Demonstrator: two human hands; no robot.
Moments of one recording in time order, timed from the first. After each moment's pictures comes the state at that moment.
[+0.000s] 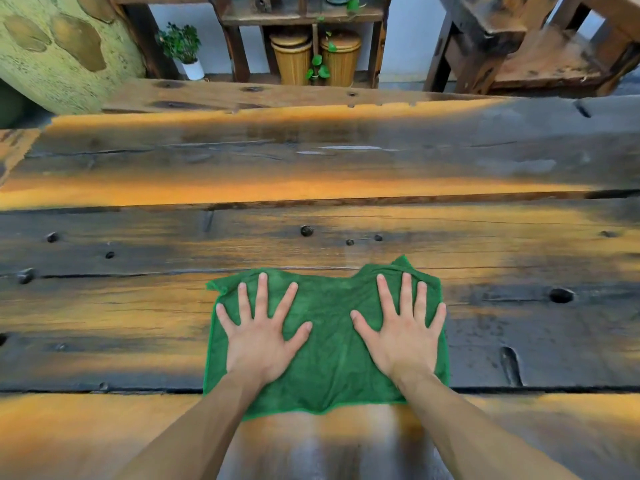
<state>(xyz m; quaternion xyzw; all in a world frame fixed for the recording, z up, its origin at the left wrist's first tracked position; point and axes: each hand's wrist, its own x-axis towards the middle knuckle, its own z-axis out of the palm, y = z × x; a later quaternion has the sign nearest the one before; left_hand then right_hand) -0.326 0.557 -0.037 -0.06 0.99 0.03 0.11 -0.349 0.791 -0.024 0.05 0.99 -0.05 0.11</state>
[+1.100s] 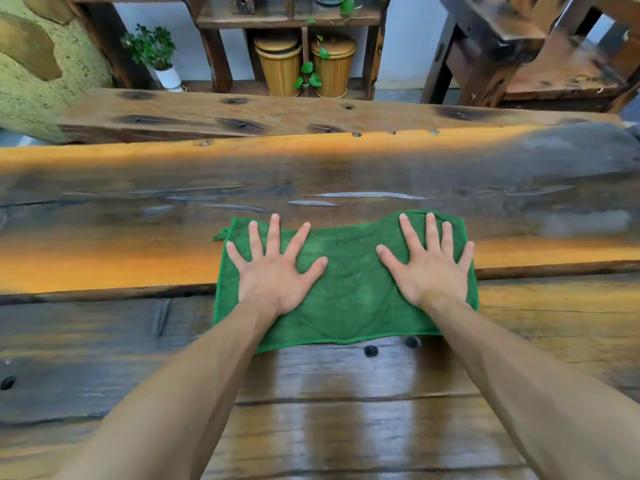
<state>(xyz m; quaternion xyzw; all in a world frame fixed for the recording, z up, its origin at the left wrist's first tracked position) -0.622 0.546 -0.028 -0.04 0.99 0.04 0.12 -0.636 0.793 -0.027 0.08 0.99 -0.06 0.10</state>
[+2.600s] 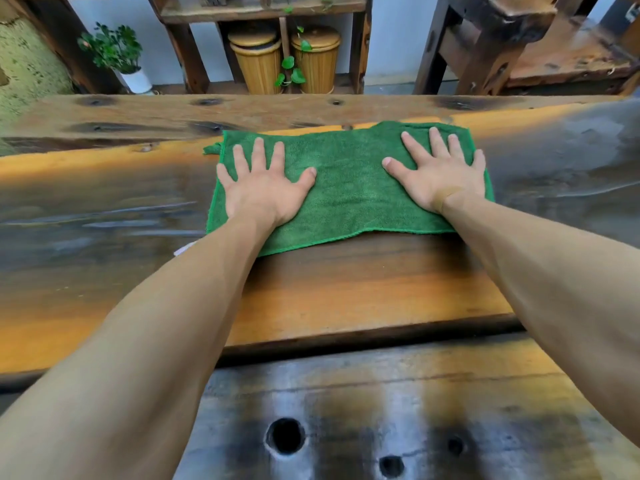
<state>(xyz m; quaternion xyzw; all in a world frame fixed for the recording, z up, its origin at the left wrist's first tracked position) -0.824 0.553 -0.040 -0.07 0.99 0.07 0.04 -0.841 0.812 -0.035 0.06 0.99 -0.05 0.07</state>
